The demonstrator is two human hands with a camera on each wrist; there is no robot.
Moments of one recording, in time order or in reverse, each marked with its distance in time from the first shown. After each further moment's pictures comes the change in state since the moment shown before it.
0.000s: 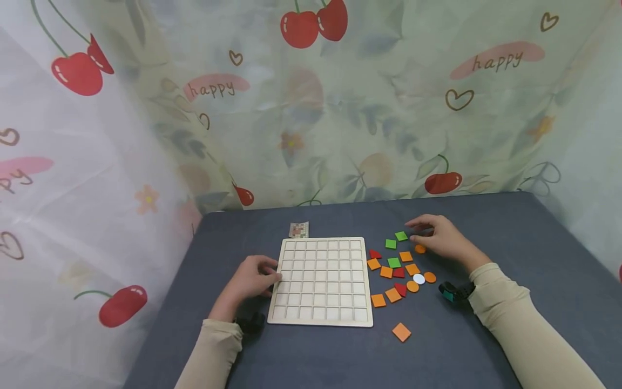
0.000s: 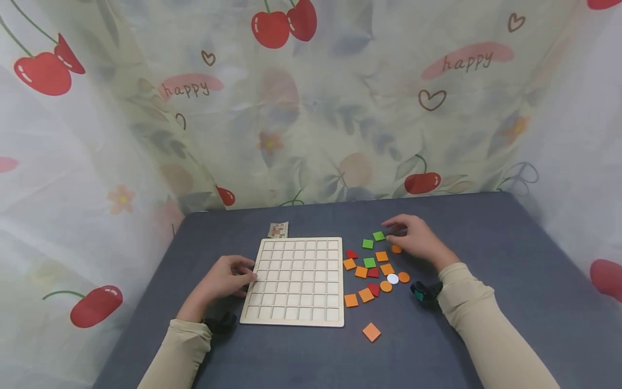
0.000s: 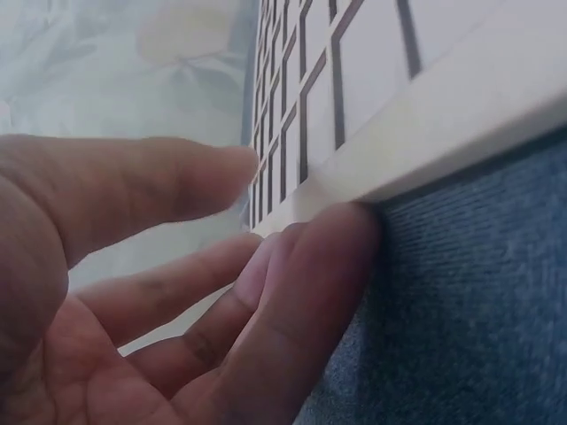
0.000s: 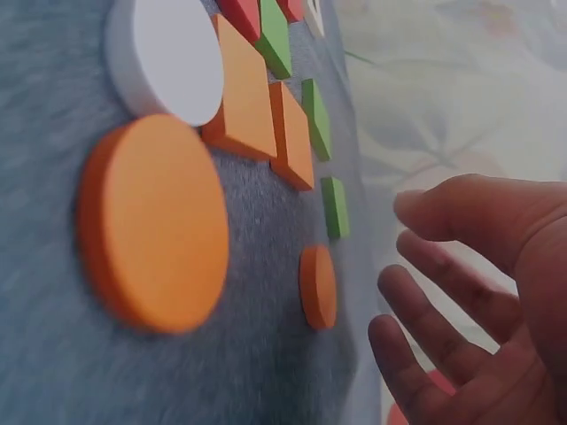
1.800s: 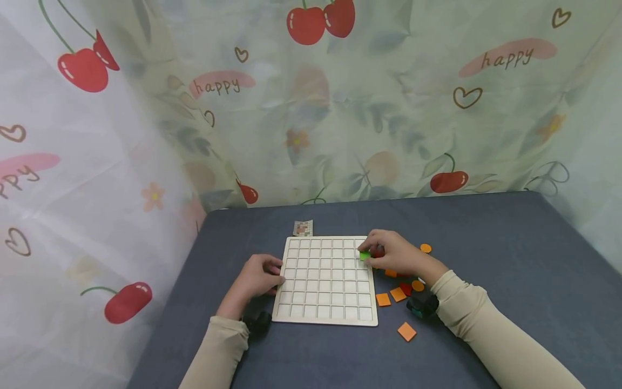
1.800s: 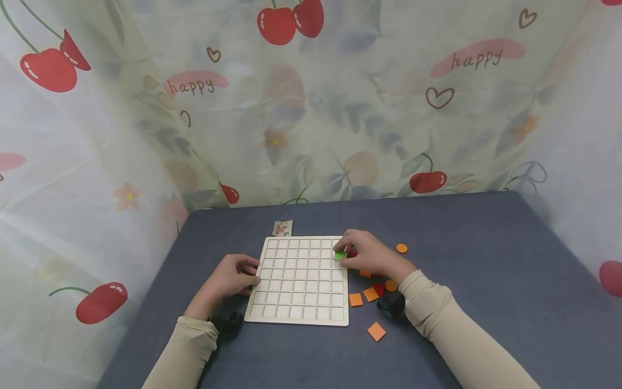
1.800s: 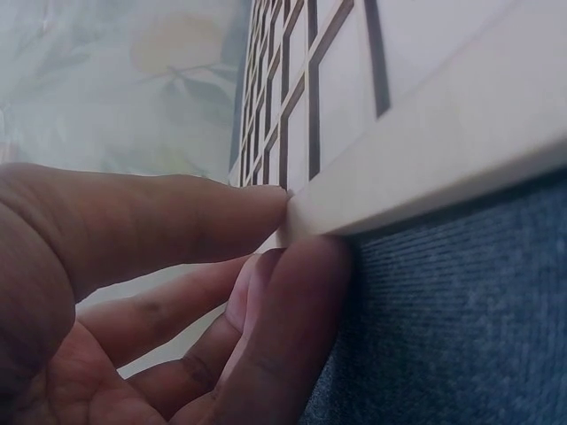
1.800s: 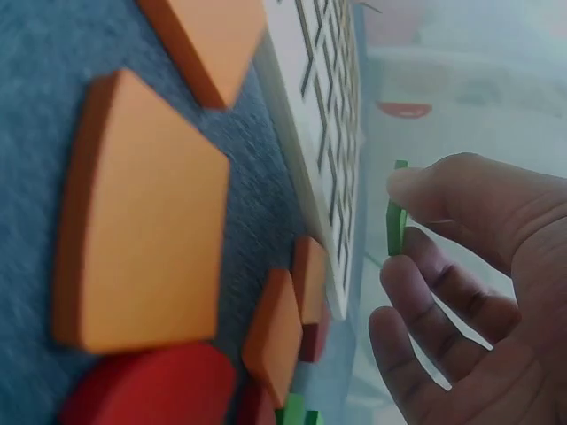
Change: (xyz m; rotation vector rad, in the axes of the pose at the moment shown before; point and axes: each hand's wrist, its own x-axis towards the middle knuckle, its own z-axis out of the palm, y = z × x) left_hand 0.001 0.000 0.006 -0.009 0.034 -0.044; right_hand 0.017 -0.086 0.075 -0.010 -0.214 -0.199
